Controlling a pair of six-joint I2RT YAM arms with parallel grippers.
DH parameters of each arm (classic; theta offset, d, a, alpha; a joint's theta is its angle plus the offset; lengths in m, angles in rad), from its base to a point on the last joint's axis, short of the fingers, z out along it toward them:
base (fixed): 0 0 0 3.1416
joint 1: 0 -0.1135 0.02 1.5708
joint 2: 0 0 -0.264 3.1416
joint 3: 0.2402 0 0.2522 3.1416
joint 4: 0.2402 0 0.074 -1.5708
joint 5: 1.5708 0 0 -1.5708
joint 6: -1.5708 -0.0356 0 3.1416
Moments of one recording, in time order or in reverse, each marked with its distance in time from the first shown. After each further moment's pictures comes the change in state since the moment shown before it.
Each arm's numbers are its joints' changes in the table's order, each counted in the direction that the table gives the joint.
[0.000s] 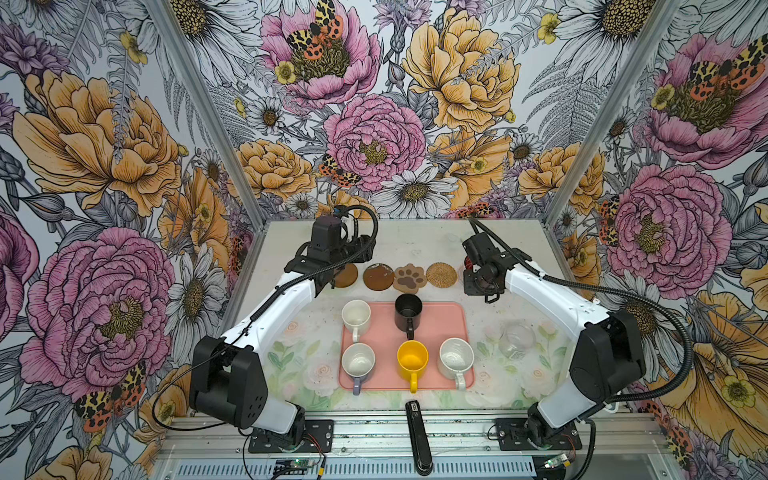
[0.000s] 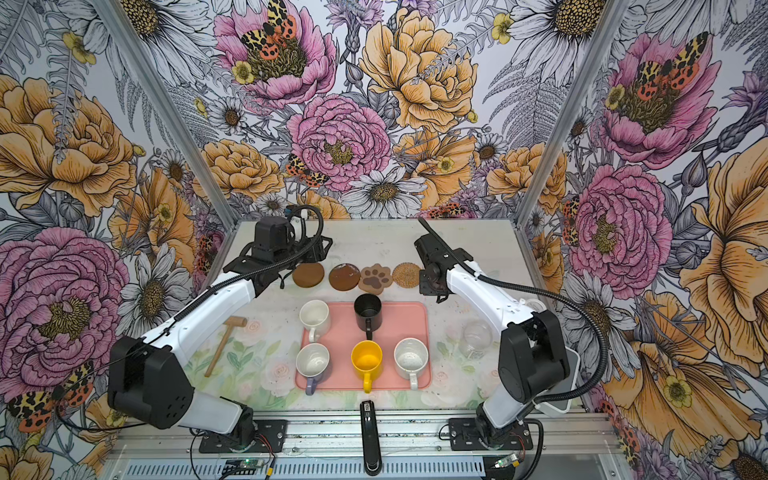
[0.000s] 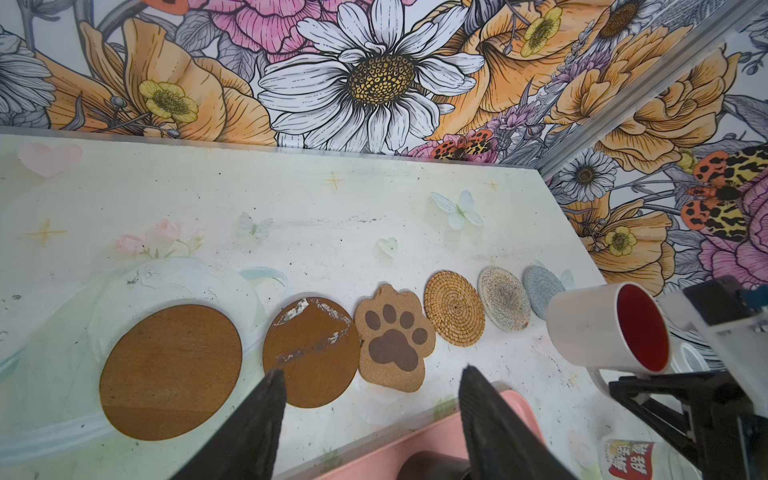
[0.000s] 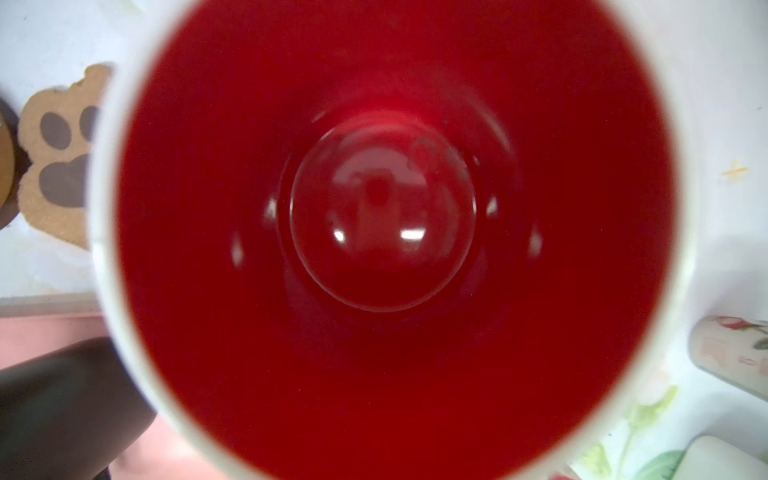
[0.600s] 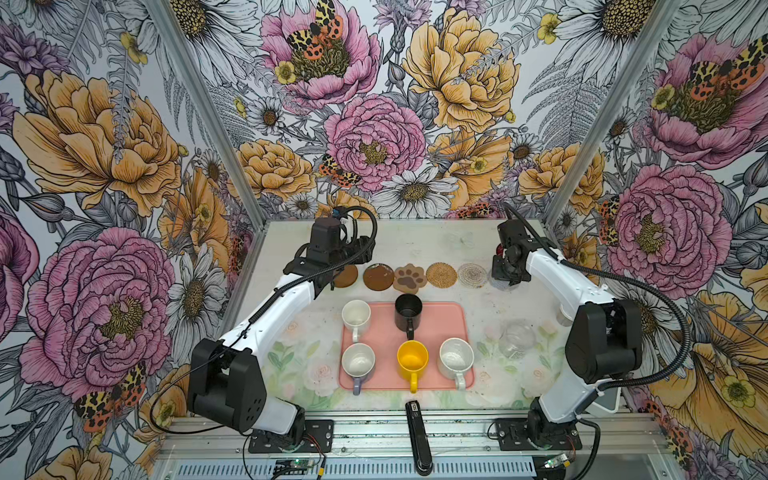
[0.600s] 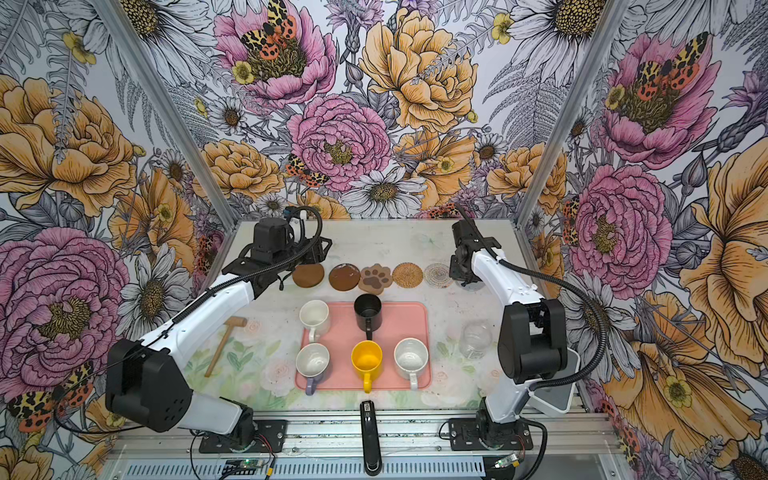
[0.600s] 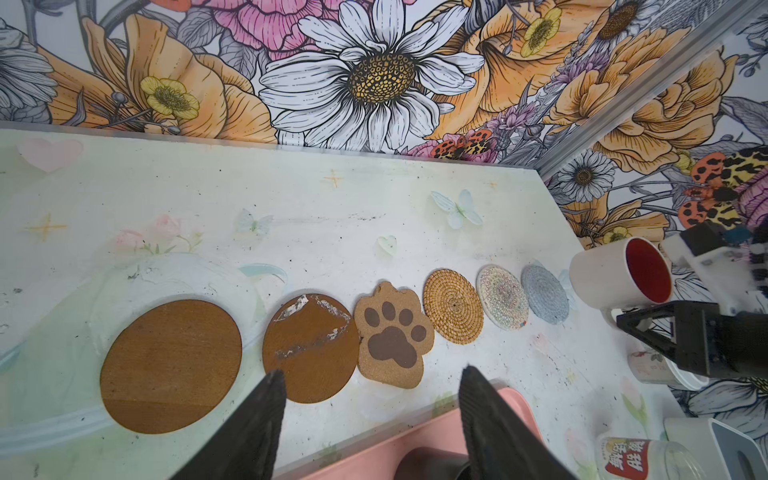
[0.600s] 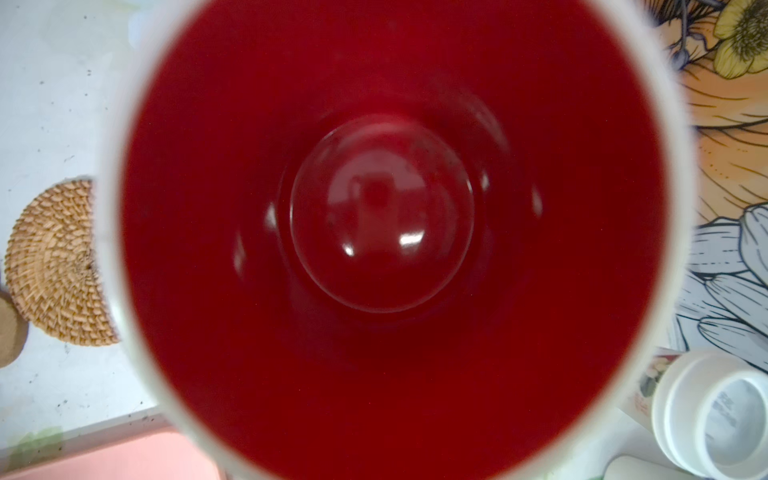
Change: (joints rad) left arm 0.000 -0.016 -0.015 0.000 0.000 0.005; right arm 0.269 0.103 0.064 -0.057 -0.012 0.093
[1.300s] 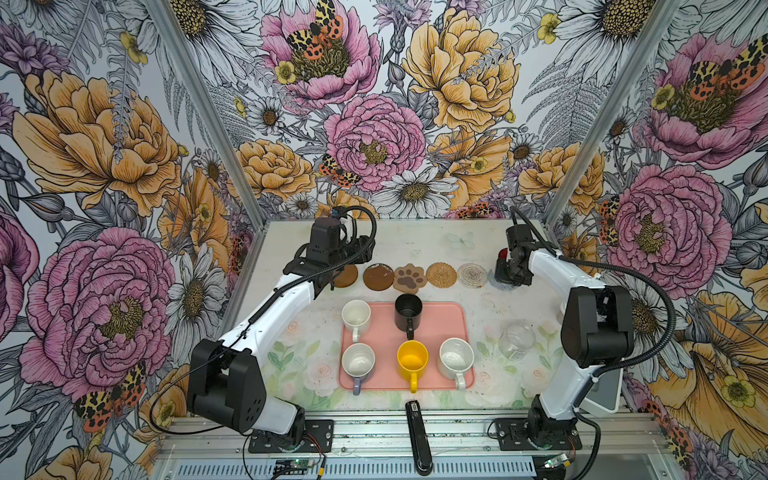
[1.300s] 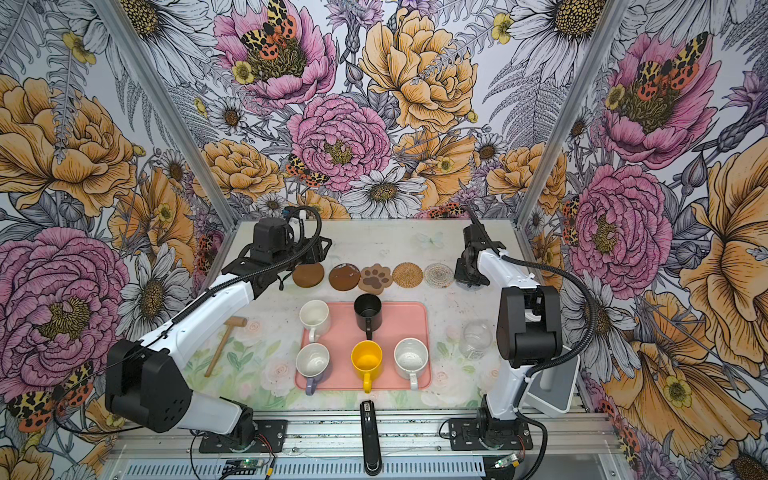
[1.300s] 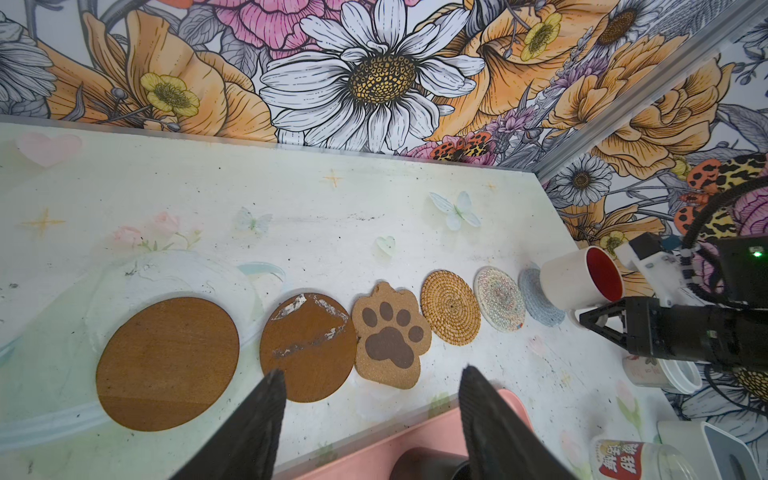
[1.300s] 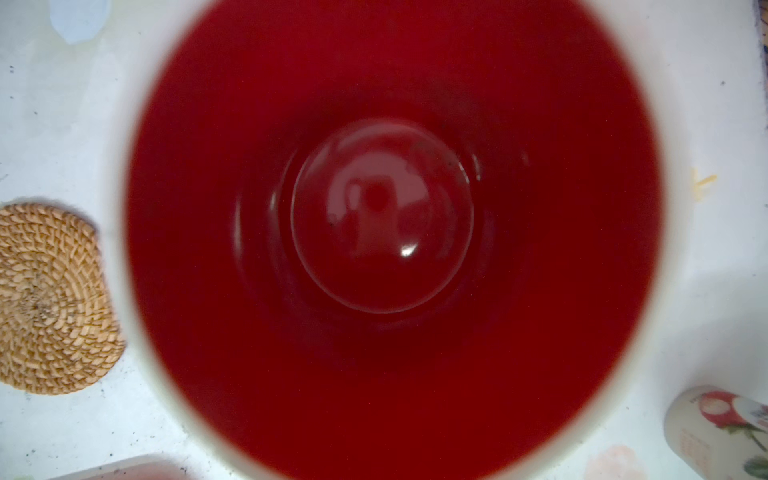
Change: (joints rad) left arm 0.000 -0.001 0.000 0.000 0.000 0.018; right arm 0.097 0.099 -0.038 -0.101 -0.126 0.022
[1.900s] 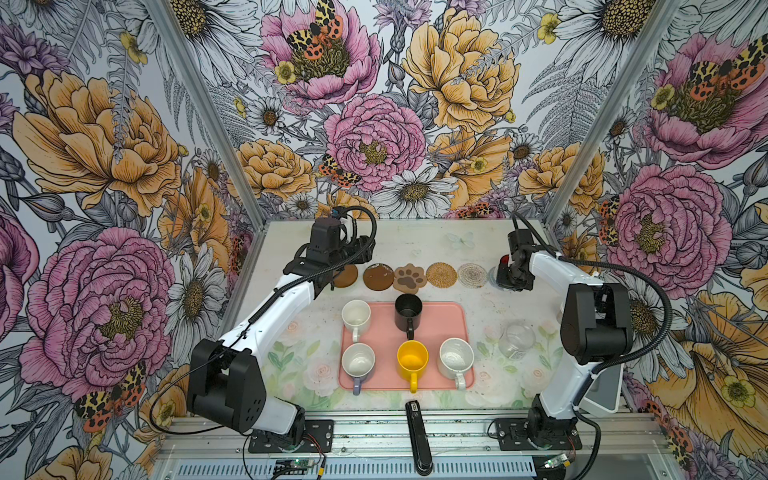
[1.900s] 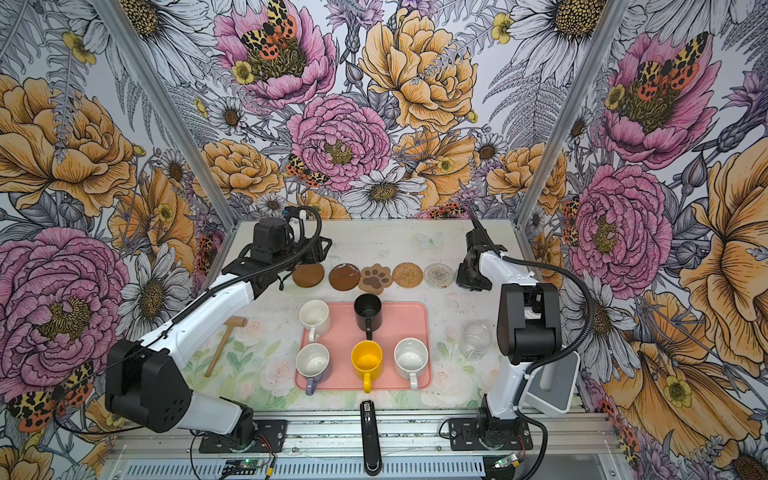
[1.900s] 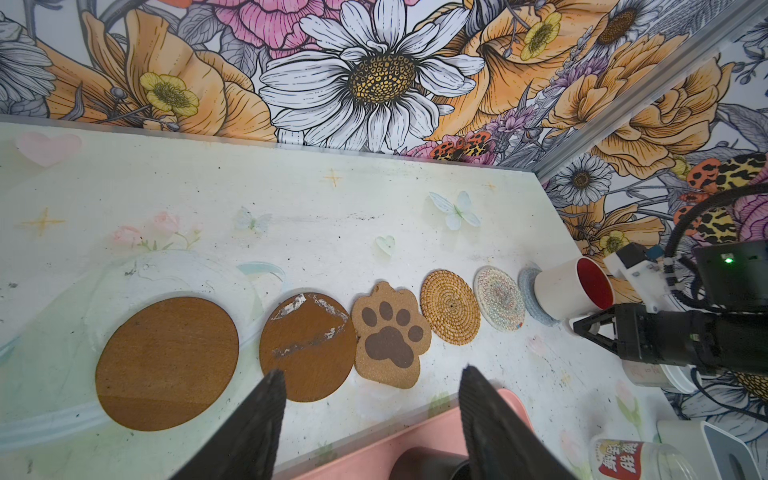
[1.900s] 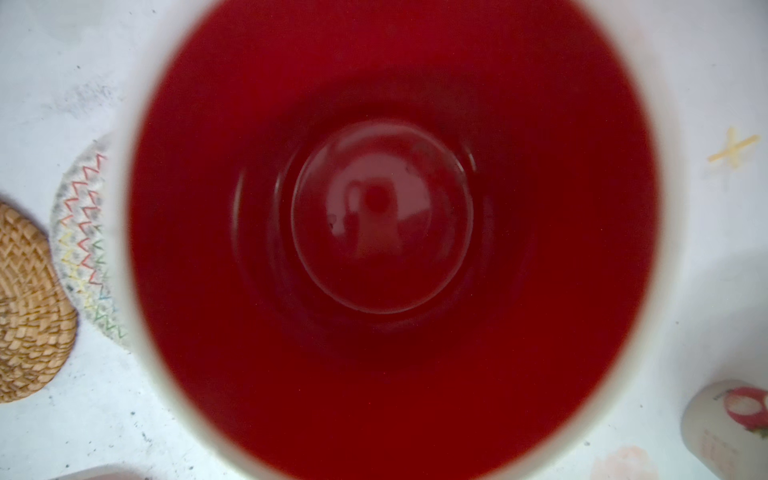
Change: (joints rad) left arm 0.002 0.000 0.000 0.000 0.000 0.000; right arm 0.023 0.031 -0.024 -0.004 -0.016 0.004
